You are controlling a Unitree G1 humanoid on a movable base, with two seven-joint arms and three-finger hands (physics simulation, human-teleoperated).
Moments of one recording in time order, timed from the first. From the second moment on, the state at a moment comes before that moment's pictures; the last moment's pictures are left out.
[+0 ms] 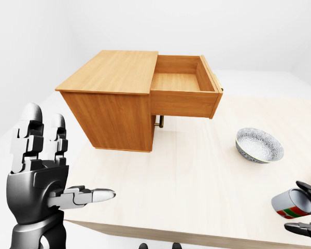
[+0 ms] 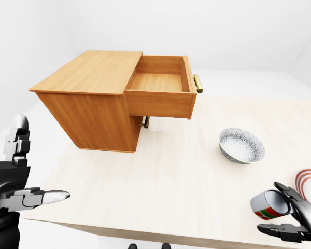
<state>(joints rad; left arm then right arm) 0.26 -0.06 0.36 -0.88 -0.26 0.09 -0.28 0.24 -0.42 -0.88 0.18 -0.40 0.09 0.70</state>
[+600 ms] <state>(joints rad) 0.26 -0.06 0.35 -0.87 -0.25 0.09 -0.27 0.27 -0.40 -0.89 0.10 -0.40 0.09 0.70</state>
